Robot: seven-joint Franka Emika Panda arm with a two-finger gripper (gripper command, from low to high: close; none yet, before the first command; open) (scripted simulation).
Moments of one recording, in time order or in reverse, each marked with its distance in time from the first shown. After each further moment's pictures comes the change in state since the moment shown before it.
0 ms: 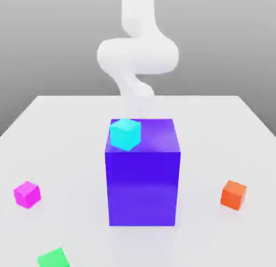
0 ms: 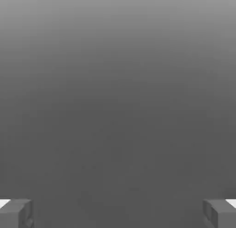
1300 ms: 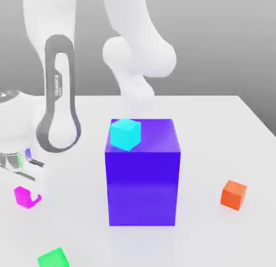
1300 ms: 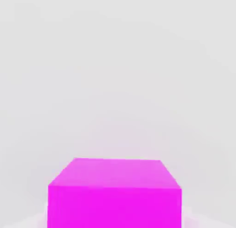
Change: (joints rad) arm -0.551 1.014 -0.146 -0.291 0.274 0.572 -0.496
